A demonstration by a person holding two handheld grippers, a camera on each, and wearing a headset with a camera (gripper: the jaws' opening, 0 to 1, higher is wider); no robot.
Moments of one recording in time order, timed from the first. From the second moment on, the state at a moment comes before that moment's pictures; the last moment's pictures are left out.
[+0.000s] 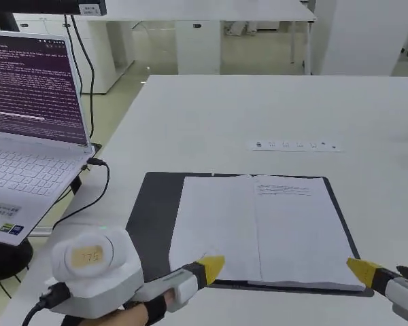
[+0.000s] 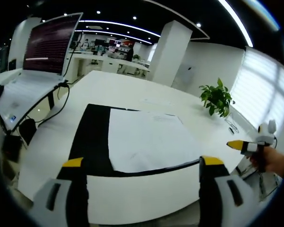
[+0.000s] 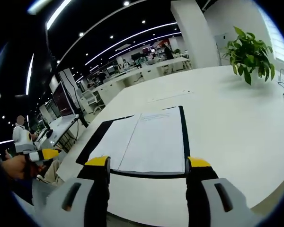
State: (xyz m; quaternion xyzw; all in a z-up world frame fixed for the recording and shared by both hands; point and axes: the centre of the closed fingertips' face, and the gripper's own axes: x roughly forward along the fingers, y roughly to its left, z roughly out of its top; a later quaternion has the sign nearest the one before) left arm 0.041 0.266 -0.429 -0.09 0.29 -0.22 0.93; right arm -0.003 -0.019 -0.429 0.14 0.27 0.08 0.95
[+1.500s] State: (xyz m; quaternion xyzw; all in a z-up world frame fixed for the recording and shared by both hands) left arm 0.084 0.188 -0.435 0.03 0.26 -0.34 0.90; right arm -0.005 -0.016 -0.436 0.11 0.25 0.11 0.96
